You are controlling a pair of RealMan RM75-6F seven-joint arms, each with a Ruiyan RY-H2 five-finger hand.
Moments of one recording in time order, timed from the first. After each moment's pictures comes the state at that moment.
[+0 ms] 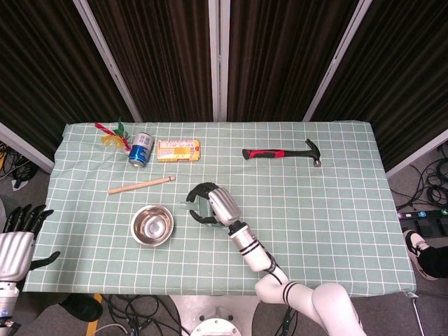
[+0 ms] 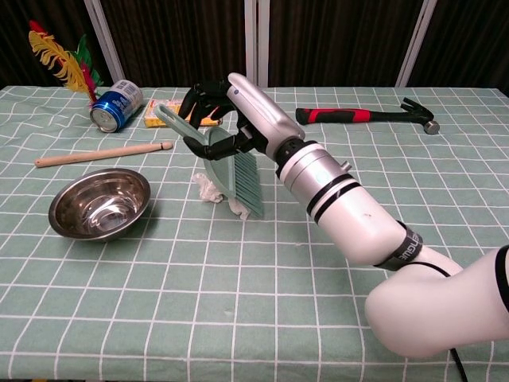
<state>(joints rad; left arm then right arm) -0.06 -1.13 -0.02 -1.62 1.49 1.48 0.08 0.93 -2.27 0.26 -0.61 -1.49 1.20 0.62</state>
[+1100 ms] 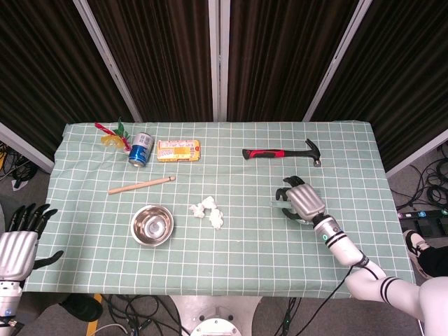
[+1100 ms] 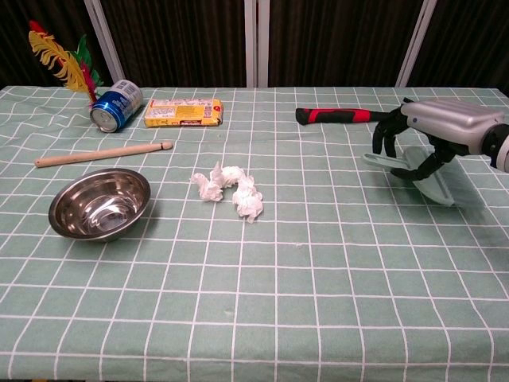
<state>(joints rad) -0.06 -1.14 -0.02 -1.62 1.50 1.49 0.10 0.70 -1.55 0.02 -1.09 -1.42 0.93 0.09</state>
